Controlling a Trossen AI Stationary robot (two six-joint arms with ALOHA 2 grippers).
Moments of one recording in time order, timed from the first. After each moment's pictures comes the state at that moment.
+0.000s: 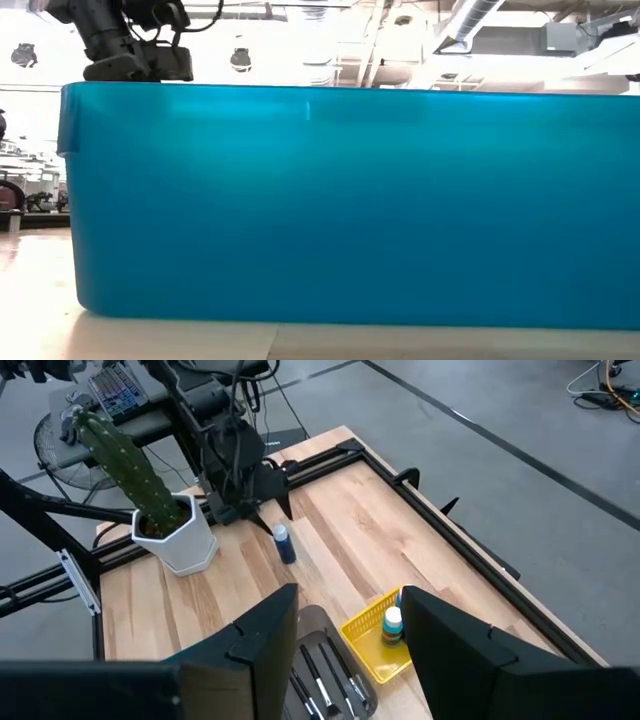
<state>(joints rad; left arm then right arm) 0.14 0.99 0.68 -0.73 -0.15 -0.08 0.42 1.46 2.35 -1.57 0.68 0.63</state>
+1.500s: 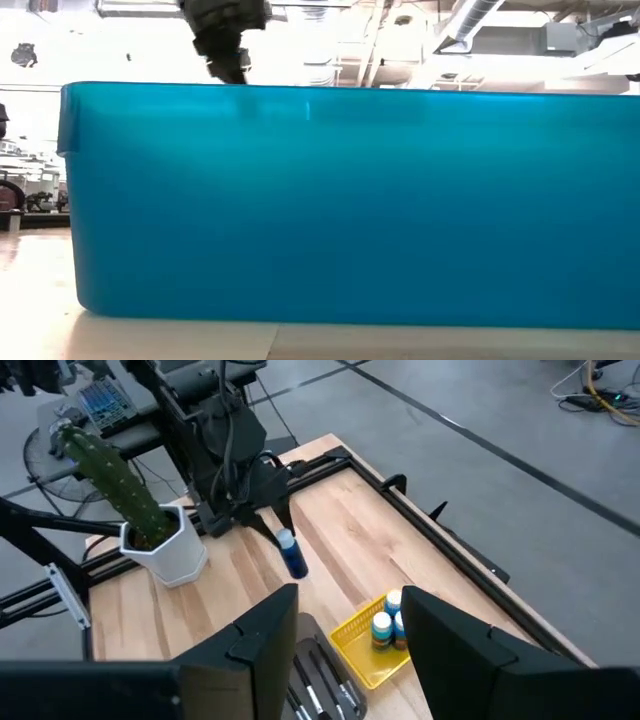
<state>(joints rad) 0.13 1.34 1.18 -0.82 -0.11 -0.05 0.38 1.44 2.35 -1.57 0.68 0.61</state>
